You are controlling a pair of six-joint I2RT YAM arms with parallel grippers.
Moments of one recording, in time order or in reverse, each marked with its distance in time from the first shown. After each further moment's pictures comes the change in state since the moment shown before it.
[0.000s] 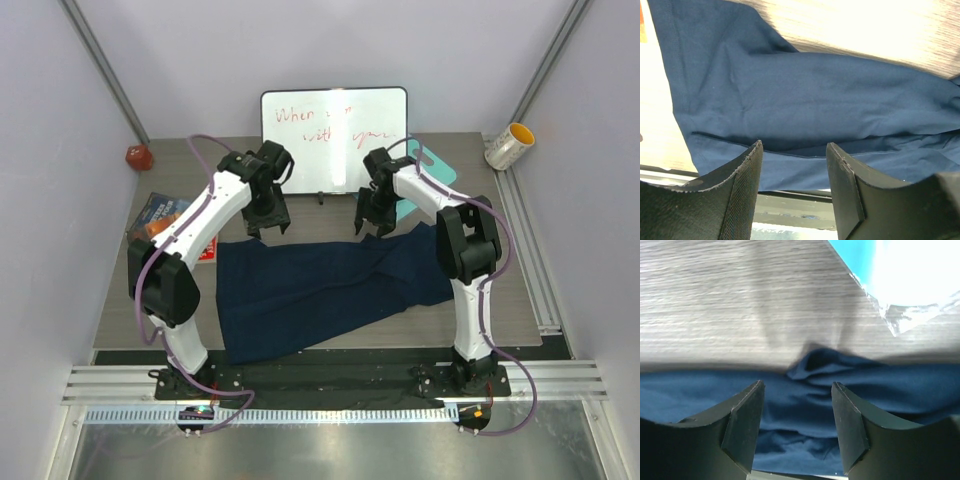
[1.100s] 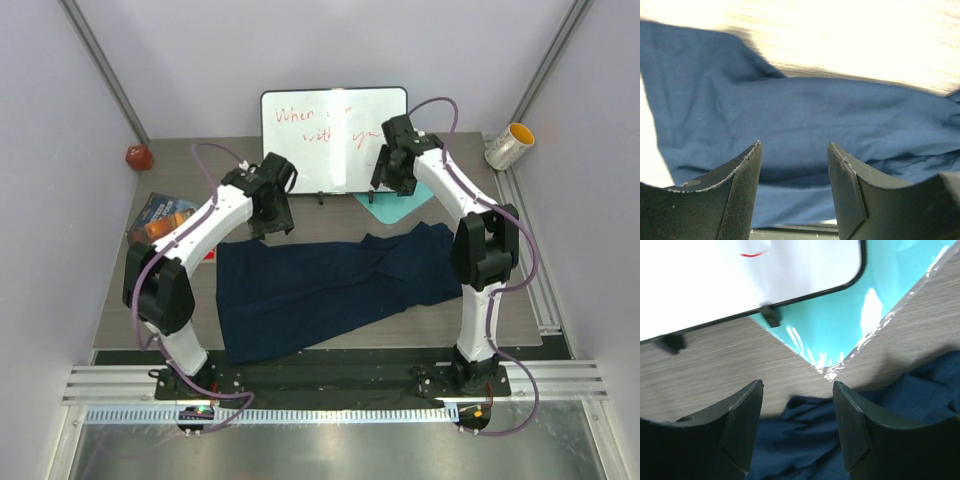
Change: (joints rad) left arm -0.037 -0.061 -0.221 0.270 -0.066 0.025; right arm -0.061 -0.091 0.096 0.086 0.307 0.045
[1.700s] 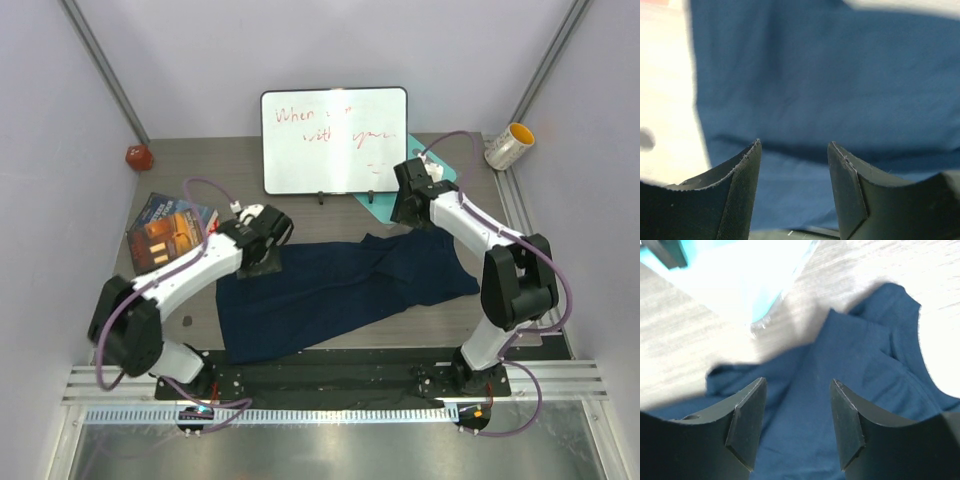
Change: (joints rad) left arm -0.103 -0.341 -0.491 0.092 -0.171 -0.079; right arm 0.015 -0.369 -0.570 0.206 0.154 -0.017
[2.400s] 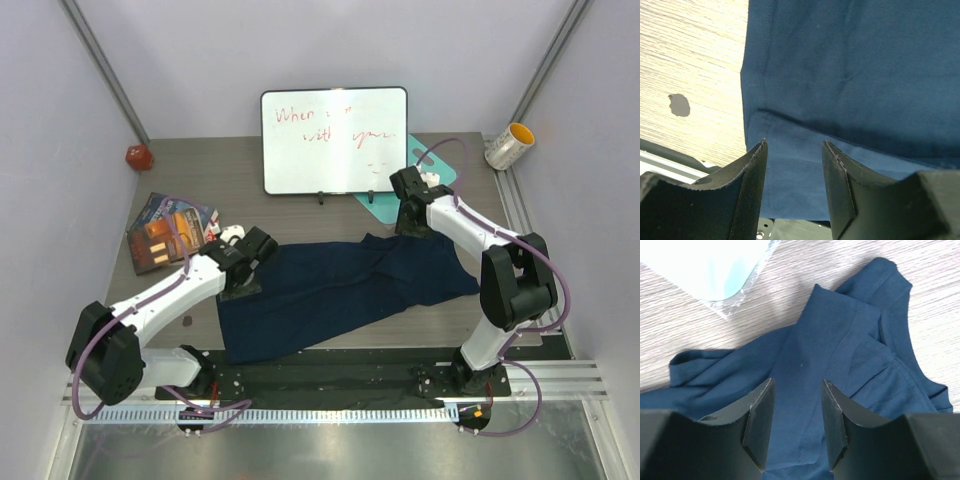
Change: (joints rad) left arm 0.000 -0.104 -0.134 -0.090 -0.064 -0.075; right arm 0.019 0.019 -0.033 -0.043 0.040 -0.016
